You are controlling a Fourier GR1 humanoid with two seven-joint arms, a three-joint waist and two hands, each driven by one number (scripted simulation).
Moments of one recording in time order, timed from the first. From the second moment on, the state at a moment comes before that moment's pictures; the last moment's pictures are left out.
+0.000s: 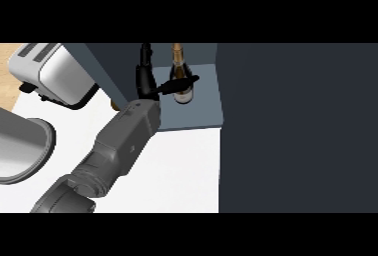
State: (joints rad) left arm -1.11 0.00 0.00 -0.11 0.51 0.56 -0.80; right arm -0.08 -0.13 -0.01 -2.37 -0.32 0.20 0.53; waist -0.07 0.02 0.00
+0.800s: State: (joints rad) left arm -1.09 0.00 0.00 -0.13 0.49 0.47 -0.87; right arm -0.08 -0.12 0.00 -2.37 -0.32 0.20 0.53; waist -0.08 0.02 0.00
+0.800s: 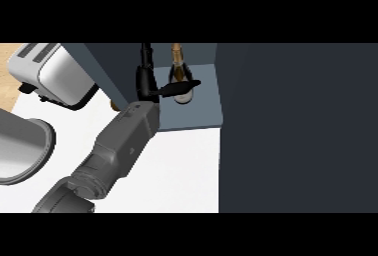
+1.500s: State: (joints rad) left arm -1.07 0.00 -0.03 -0.16 0.54 0.37 -0.87; right arm -0.08 -0.12 0.03 -2.38 -0.31 0.18 0.54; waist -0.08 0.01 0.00
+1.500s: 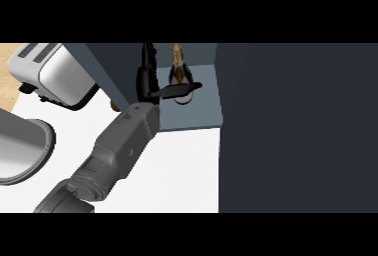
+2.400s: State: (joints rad) left arm -0.75 0.00 -0.46 -0.57 0.86 0.51 -0.85; right arm -0.10 -0.13 0.02 -2.38 -0.31 0.15 0.56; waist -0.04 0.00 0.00
